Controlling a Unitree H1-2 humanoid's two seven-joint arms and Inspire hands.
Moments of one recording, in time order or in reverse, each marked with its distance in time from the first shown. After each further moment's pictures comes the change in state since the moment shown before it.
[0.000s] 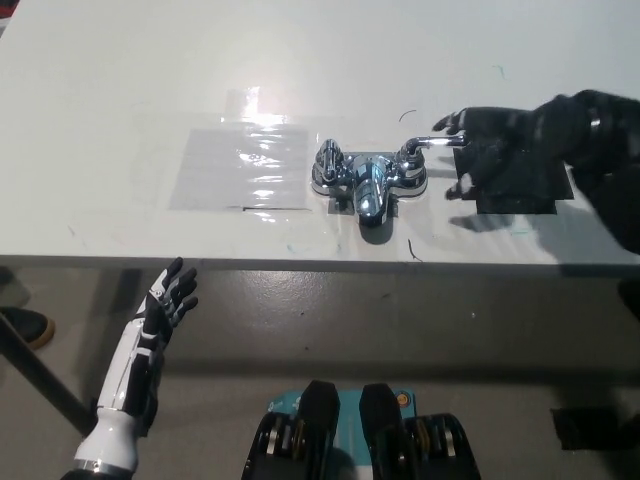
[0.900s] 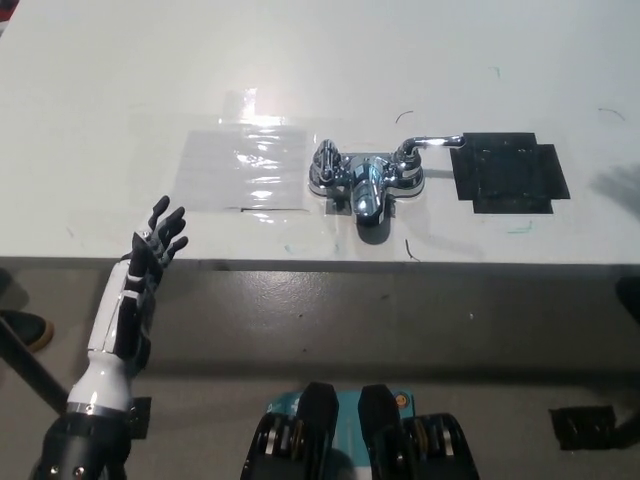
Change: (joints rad) left_arm -0.131 0.000 0.046 0.024 -0.012 0.000 0.000; right_arm 0.128 -0.379 -0.597 -0.984 0.296 0.110 0.181
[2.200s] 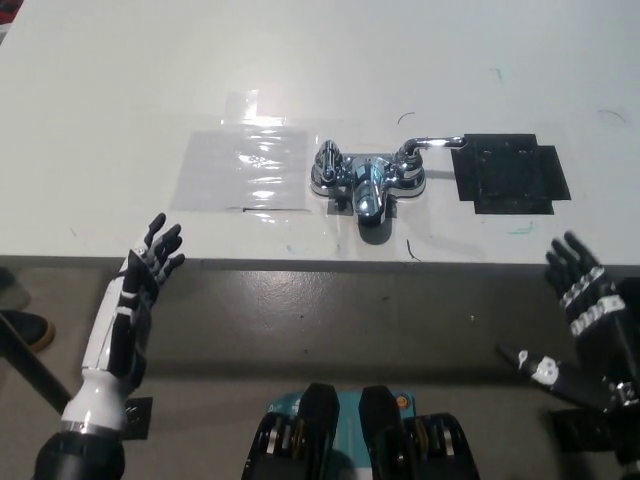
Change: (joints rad) left_arm 0.067 0.010 -0.004 -0.034 -0.020 0.016 -0.009; right_arm 0.931 0.927 -0.289 0.190 0.182 -0.446 -0.420
